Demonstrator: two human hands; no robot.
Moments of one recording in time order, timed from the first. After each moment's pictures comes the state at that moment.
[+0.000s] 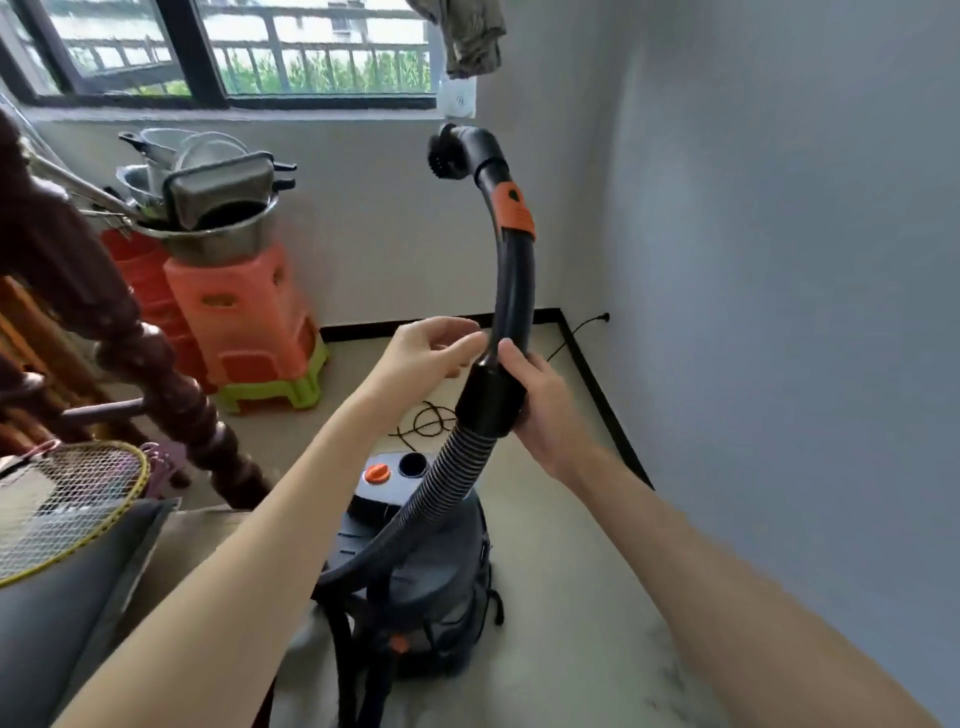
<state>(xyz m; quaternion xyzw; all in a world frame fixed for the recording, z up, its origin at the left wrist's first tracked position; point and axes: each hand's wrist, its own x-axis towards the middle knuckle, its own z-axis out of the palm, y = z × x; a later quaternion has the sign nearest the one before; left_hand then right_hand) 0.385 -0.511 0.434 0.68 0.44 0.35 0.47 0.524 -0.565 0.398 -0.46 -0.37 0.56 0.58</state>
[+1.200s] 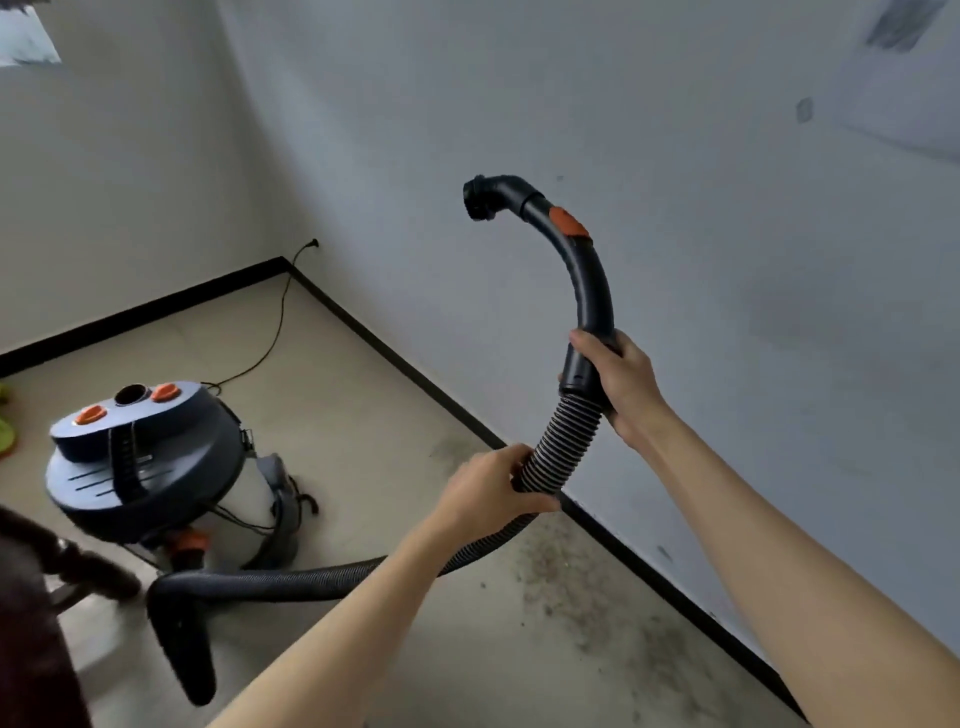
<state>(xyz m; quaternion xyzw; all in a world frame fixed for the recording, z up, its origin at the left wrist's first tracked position) 0.524 -1.052 0.325 0.89 0.15 -0.01 0.42 0.662 -1.142 0.403 -0.69 -0.12 0.24 0.67</state>
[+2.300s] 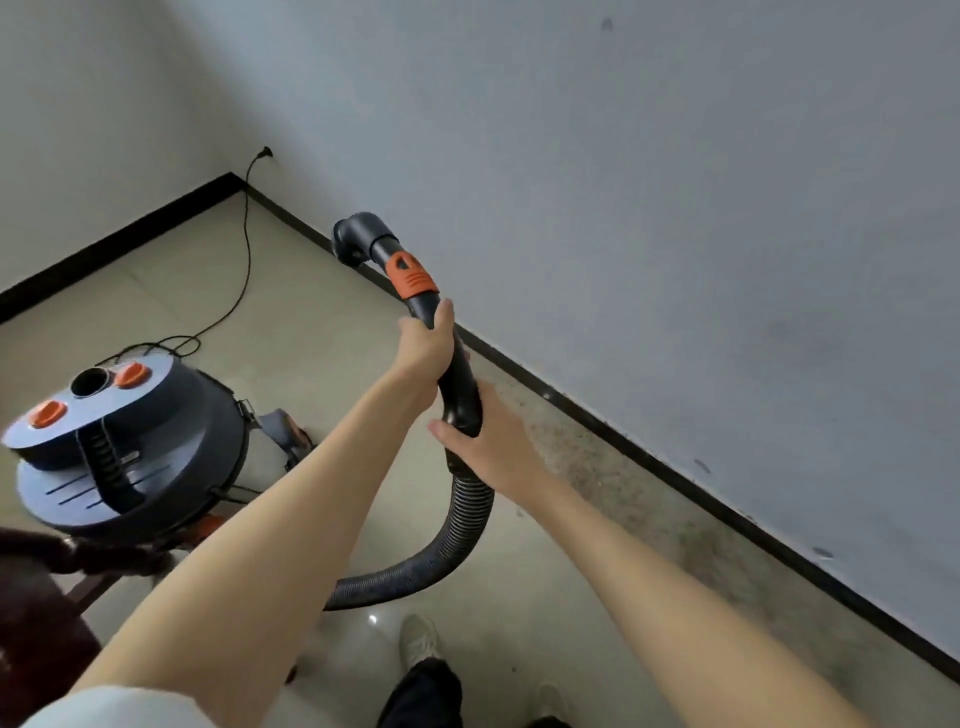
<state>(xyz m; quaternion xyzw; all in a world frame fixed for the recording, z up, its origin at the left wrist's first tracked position) 0.604 -0.861 0.274 0.54 0.44 0.11 0.71 0.590 -0.990 0.235 -0.78 -0.24 0.31 0.49</state>
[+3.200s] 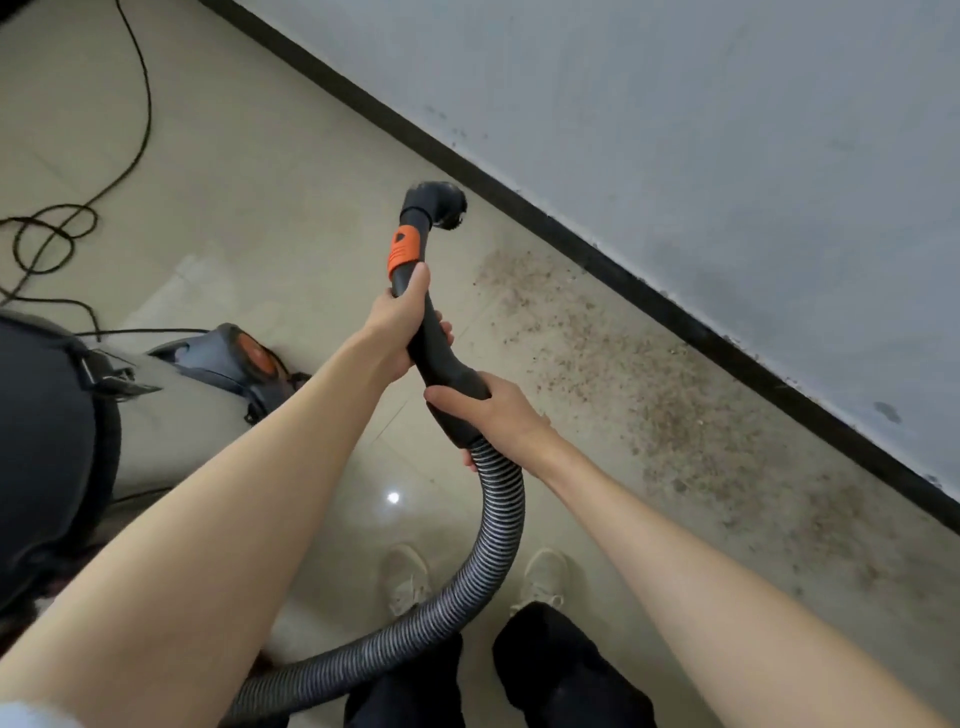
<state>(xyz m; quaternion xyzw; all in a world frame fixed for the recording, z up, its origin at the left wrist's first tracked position) 0.691 -0.680 -0.112 0.42 0.57 -0.03 0.71 0.684 -0.838 -0.115 -0.69 -0.05 0.53 0.49</state>
